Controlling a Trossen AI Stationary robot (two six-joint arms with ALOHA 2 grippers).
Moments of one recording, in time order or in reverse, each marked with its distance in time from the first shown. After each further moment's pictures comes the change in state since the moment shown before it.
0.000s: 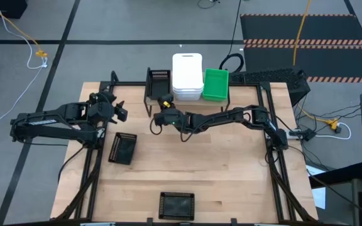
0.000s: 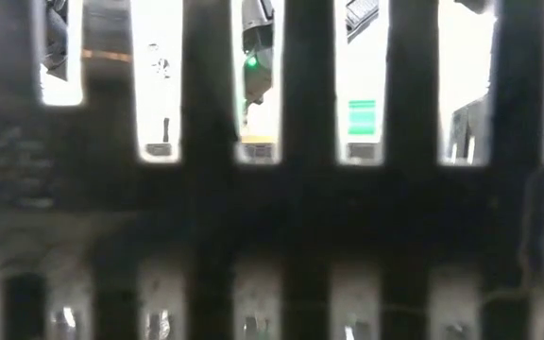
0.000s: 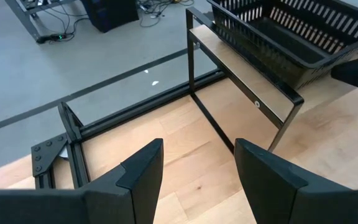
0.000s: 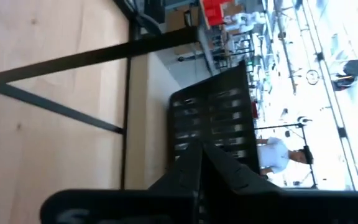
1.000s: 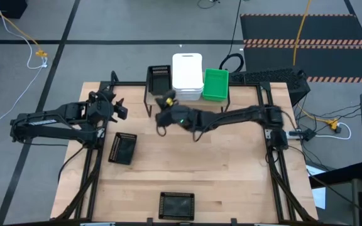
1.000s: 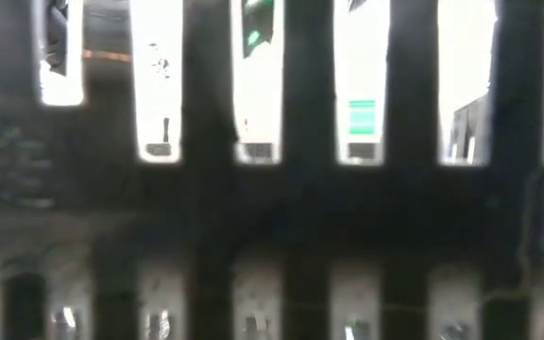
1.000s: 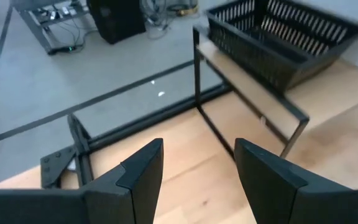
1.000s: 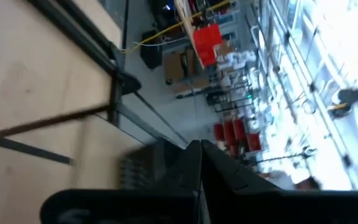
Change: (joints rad) left arm 0.008 -0.001 0.000 0.043 -0.044 0.041; right arm 0.044 -0.188 0.000 -0.090 -0.113 -0.002
